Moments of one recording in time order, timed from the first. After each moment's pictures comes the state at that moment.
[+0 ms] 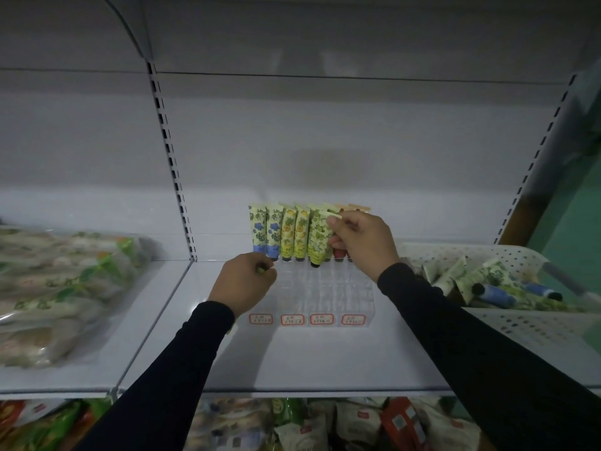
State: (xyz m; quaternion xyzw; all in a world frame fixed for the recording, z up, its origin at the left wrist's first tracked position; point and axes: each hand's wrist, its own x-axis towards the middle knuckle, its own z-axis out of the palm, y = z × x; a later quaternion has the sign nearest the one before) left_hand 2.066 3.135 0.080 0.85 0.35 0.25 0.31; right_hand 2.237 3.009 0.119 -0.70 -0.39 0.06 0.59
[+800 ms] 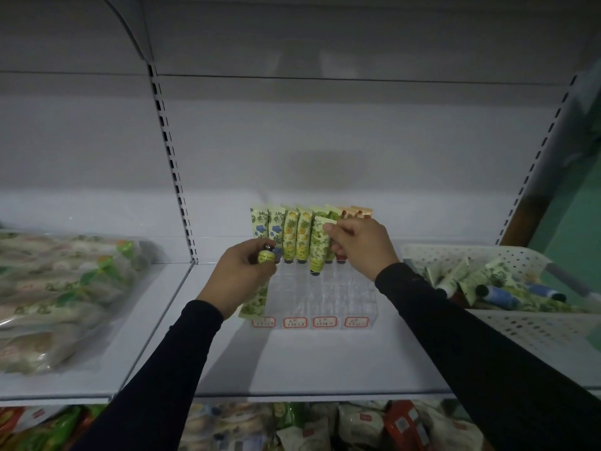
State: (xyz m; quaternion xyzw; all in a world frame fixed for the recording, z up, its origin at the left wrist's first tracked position) left_hand 2.058 3.139 0.094 0.76 0.26 0.30 0.51; right_hand 2.239 3.013 0.119 -0.75 -0.43 0.01 0.49
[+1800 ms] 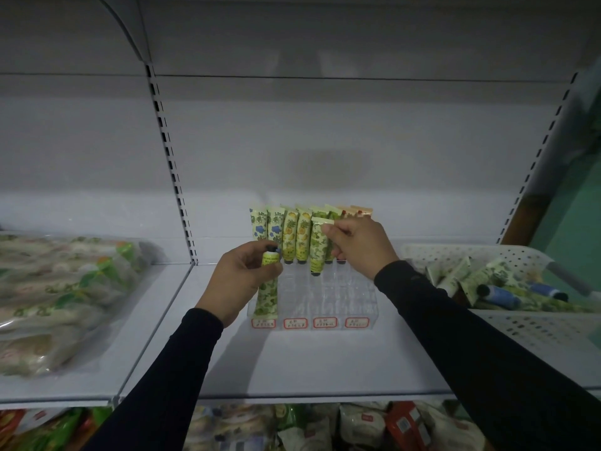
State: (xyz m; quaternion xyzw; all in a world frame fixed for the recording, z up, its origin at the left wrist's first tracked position) left_hand 2.058 3.136 0.085 0.71 0.22 0.34 0.58; right_hand 2.240 3.015 0.122 -0.77 -0.48 -0.02 0.43
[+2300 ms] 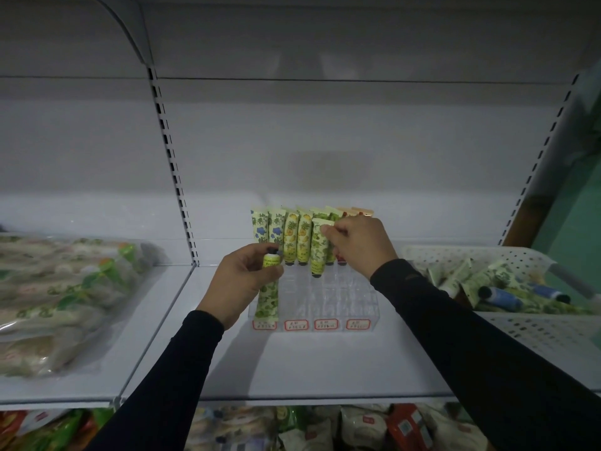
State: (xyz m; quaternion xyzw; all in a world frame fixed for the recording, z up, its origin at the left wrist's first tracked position) left_hand 2.057 3.136 0.085 0.71 0.21 0.34 0.58; right_hand 2.242 3.021 0.124 -0.78 -0.49 -0.08 0.39
